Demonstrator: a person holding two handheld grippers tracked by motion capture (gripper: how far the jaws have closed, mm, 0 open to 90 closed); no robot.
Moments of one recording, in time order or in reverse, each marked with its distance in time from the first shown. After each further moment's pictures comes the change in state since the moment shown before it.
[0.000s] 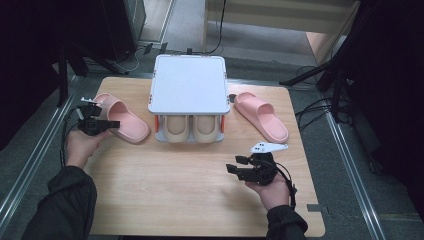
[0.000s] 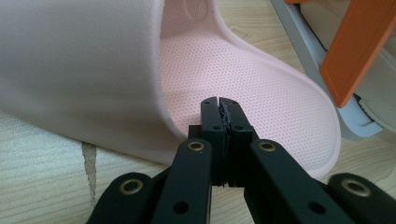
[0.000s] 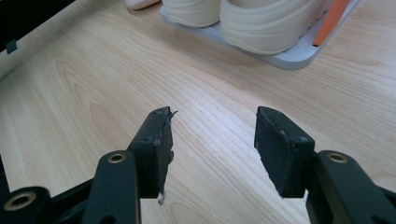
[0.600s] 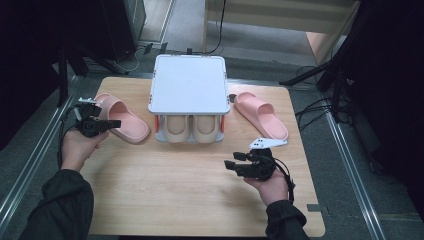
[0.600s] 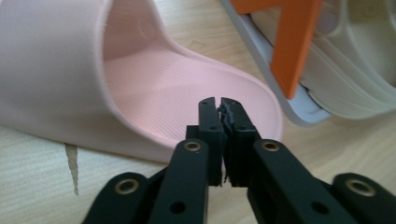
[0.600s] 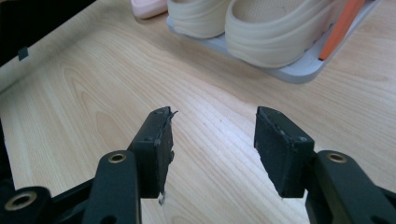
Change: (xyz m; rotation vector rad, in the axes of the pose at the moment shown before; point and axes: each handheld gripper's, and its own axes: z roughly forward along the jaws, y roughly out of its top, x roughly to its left) left arm -0.025 0.003 -0.023 -0.030 -0.026 0.073; right arm -0.004 0.009 0.003 -0.013 0.033 -0.012
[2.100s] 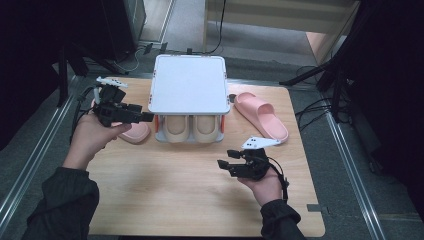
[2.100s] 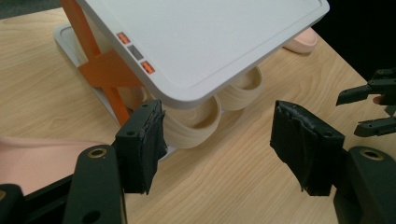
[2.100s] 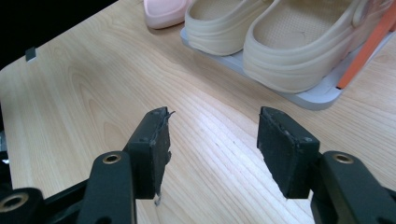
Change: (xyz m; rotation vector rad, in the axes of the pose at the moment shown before) left arm -0.124 0.054 -0.059 -0.009 -0.213 0.212; right arm 0.014 0.009 0.008 -0.029 0.016 -0.069
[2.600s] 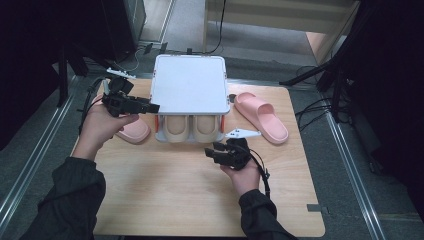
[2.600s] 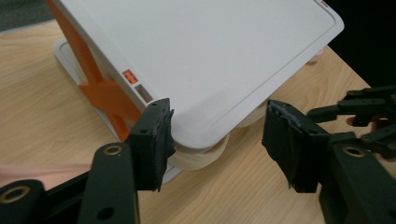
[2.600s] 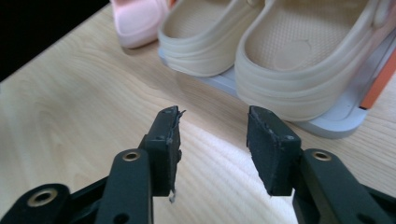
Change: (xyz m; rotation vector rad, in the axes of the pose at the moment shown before) left arm 0.009 0.022 0.018 0.003 -0.003 -0.001; right arm -0.002 0.016 0.053 -0.029 -0.051 0.105
